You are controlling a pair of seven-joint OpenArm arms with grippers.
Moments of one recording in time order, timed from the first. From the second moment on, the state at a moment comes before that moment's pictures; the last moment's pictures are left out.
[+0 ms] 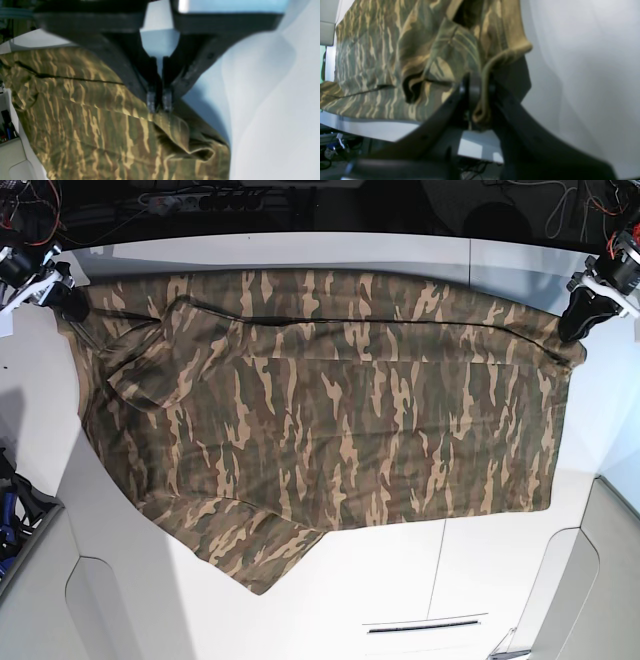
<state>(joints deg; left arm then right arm) 31.6 -23.1 -40.9 90.4 -62.7 -35.7 43.2 -24.8 16.5 39.4 91.5 58.9 32.7 -62.5</state>
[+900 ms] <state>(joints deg) 32.2 -22.7 -43.2 90.4 -64.5 -35.7 47.7 -25.9 16.7 42.4 91.5 52.6 32.6 -60.2</state>
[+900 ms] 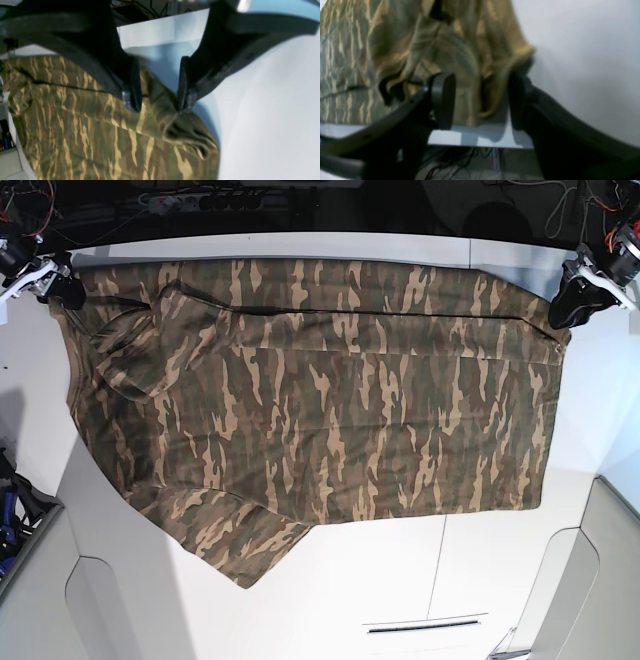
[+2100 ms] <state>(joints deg) 4.0 -34.1 -28.3 78.1 -38.7 -31.5 31.6 14.9 22.8 26.4 62.7 32.7 31.2 -37.2</state>
